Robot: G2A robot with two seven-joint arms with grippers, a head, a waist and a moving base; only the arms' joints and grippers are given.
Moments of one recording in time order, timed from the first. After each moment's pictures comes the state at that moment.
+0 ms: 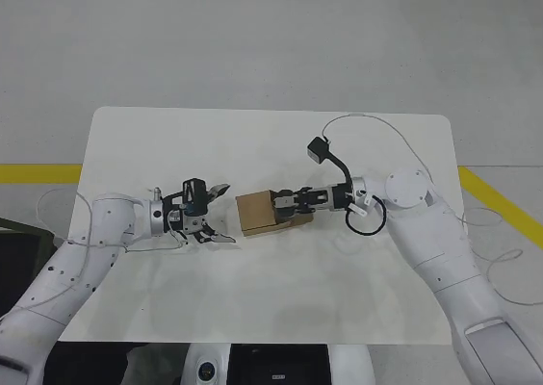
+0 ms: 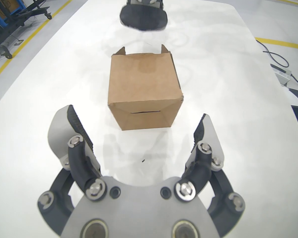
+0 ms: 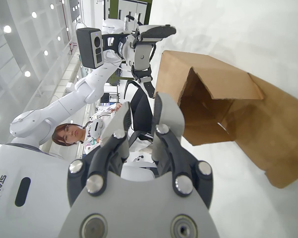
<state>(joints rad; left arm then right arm) 0.94 -0.88 -0.95 -1.31 1.51 -0.99 0.44 -0.76 -1.27 1.02 -1.15 0.23 -0.28 1.26</state>
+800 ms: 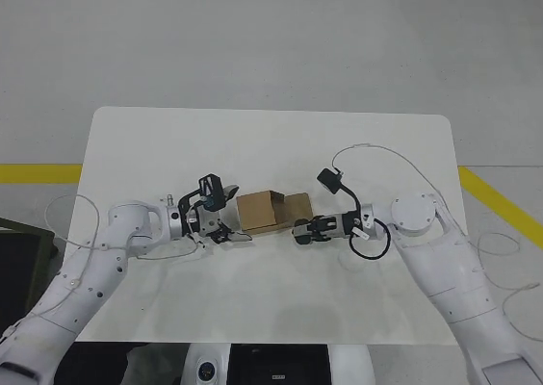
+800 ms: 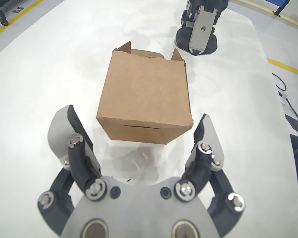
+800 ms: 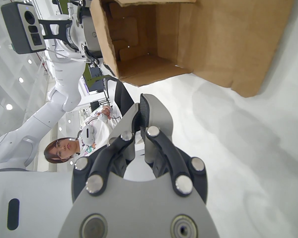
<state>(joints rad) 0.99 -0.92 -0.95 -1.39 1.16 -0.87 0.03 -0.94 -1.20 1.09 -1.32 0.05 -0.05 1.25</state>
